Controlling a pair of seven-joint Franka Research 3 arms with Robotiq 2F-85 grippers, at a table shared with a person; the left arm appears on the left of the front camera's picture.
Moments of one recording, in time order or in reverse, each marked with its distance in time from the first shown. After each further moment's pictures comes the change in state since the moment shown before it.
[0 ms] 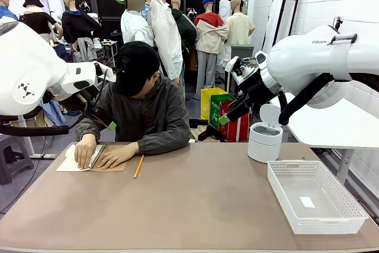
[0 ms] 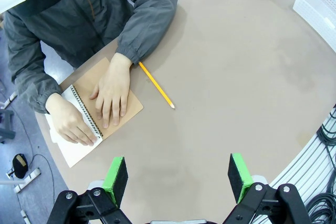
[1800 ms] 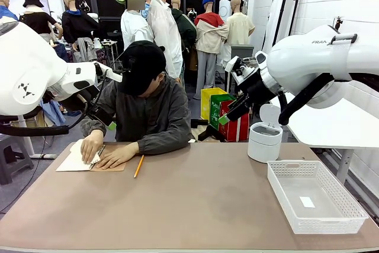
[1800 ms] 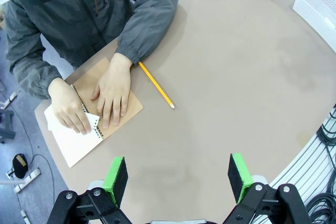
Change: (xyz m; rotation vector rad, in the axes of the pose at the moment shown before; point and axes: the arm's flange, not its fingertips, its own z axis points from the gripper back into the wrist) left arm 0.000 0.000 0.000 0.000 0.000 0.000; right arm 0.000 0.000 0.000 0.000 0.000 0.000
